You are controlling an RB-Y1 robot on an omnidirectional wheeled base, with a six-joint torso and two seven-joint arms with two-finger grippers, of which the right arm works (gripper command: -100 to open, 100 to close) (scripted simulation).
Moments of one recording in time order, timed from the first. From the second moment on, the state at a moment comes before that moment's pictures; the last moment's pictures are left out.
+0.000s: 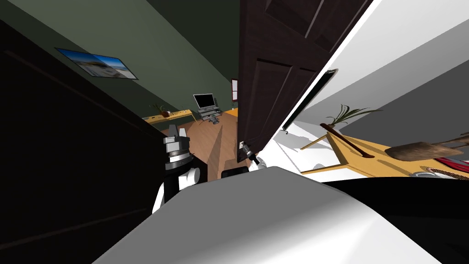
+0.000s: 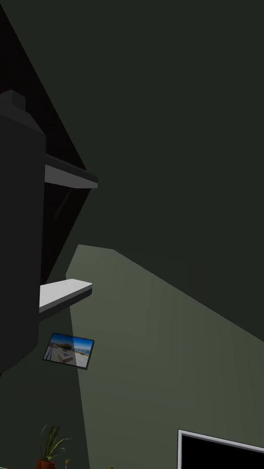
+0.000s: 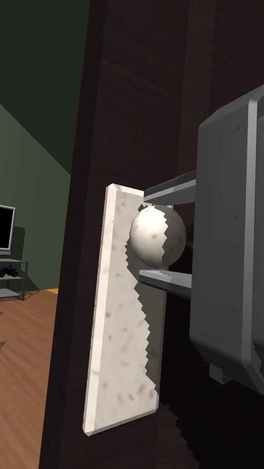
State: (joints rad) arm -0.12 -0.08 0.05 -0.64 0.32 -0.86 -0.29
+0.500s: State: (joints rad) arm -0.15 -0.08 -0.01 -0.62 0.28 -0.85 -0.23
